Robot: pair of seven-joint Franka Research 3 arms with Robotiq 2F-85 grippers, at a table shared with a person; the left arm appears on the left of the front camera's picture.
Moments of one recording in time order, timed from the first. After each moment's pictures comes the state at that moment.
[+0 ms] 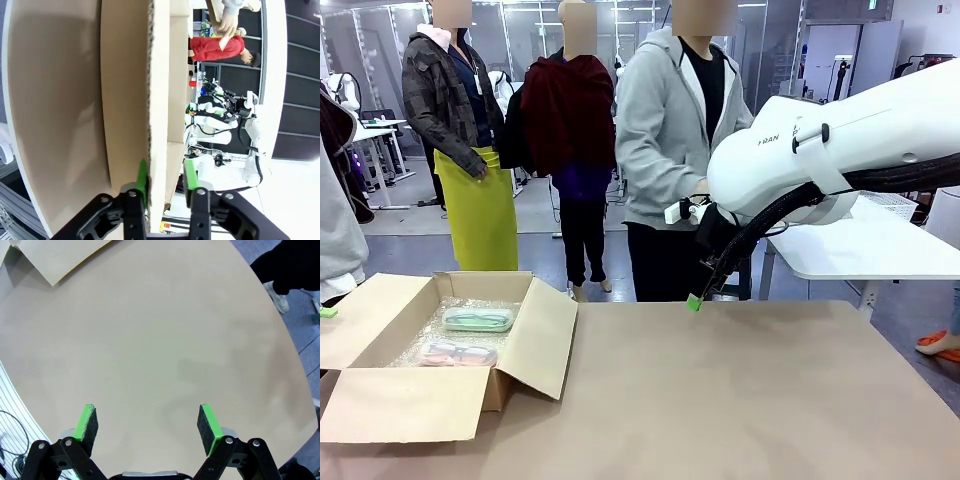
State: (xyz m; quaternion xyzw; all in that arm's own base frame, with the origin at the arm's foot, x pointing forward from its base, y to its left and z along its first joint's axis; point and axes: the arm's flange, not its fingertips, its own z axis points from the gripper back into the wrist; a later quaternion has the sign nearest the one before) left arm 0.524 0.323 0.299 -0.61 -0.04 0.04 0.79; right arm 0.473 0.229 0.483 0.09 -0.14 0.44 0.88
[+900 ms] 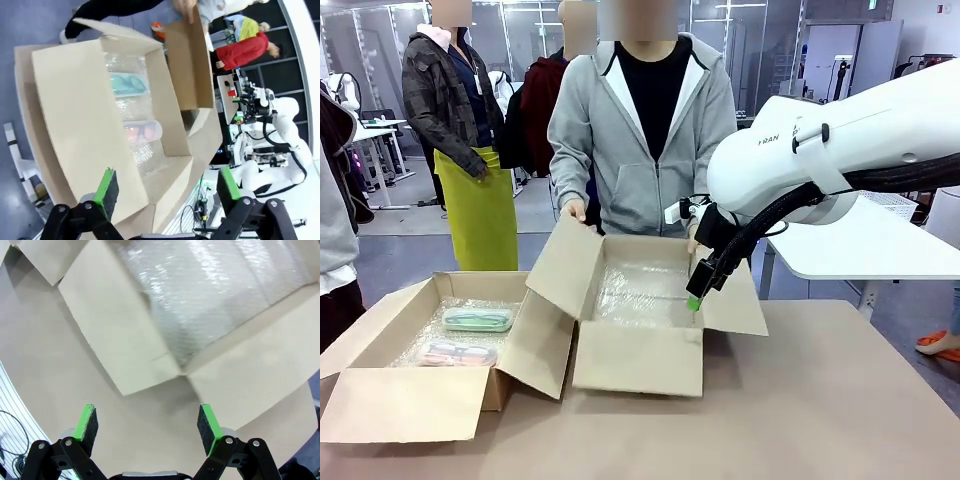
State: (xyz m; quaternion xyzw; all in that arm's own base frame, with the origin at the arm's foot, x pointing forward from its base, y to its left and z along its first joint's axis) left arm 0.513 0.336 0.459 -0.51 -0.19 -0.05 0.84; right arm 0.473 0.229 0.483 0.09 -0.14 0.44 0.88
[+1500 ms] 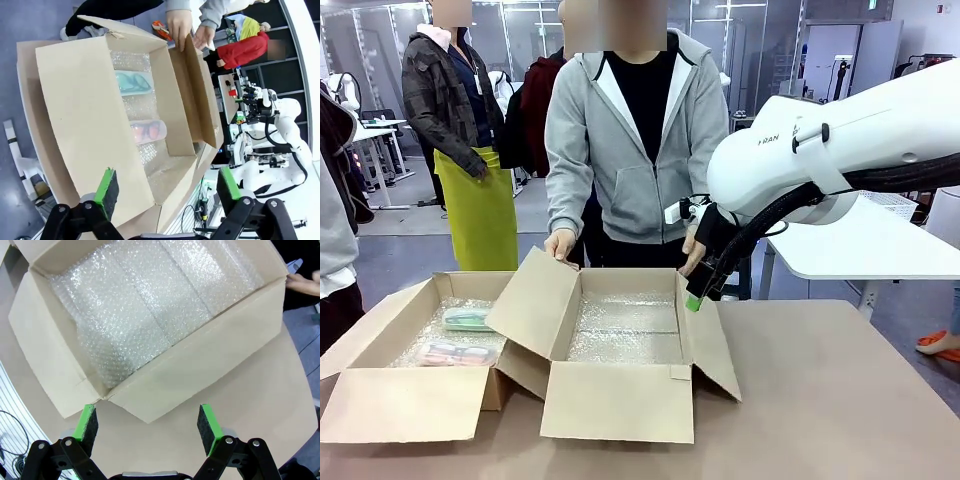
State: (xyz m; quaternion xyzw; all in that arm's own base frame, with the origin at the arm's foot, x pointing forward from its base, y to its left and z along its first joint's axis) left arm 0.520 0.341 0.444 -0.51 -0.18 -0.04 0.84; right arm 0.473 0.229 0.483 0.09 -0.14 0.44 0.88
